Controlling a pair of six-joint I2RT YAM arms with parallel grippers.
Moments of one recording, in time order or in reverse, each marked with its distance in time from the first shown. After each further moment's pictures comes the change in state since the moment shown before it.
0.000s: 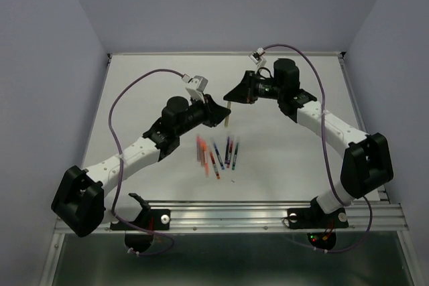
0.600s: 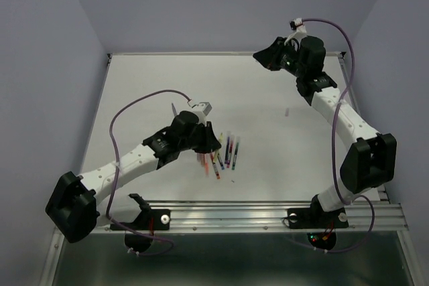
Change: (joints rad) left arm -0.084 -0.089 -0.092 -0.446 -0.042 -0.063; right arm -0.178 0.047 0.223 -0.002 0.317 -0.133
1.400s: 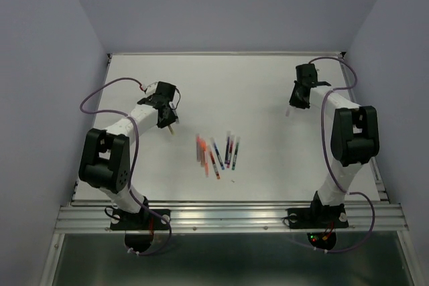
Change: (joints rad) left arm 0.442 0.434 0.344 -0.351 -0.507 -0.103; right arm -0.158 0.264 -0.086 -0.545 0.645 -0.105
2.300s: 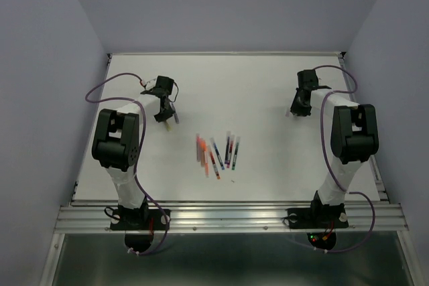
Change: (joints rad) left arm 0.091 0.250 0.141 0.045 -0.029 0.068; right arm -0.037 0.046 -0.047 -0.023 -0.019 0.036
